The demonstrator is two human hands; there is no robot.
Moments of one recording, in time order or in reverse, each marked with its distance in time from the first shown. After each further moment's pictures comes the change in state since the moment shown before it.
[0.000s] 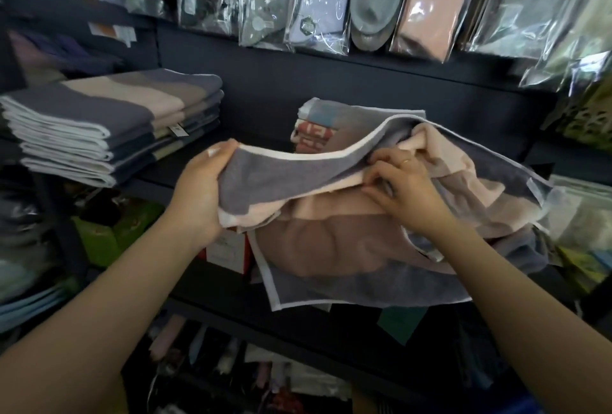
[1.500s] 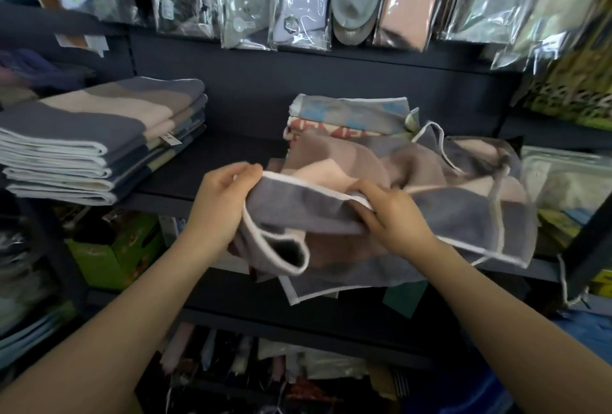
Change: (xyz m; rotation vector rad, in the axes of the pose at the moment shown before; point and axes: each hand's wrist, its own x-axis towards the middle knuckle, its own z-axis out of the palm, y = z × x) left_hand -0.006 0.001 -0.022 0.478 -0.194 0.252; right_hand -0.019 -0.088 0.006 0.027 -0.029 0.200
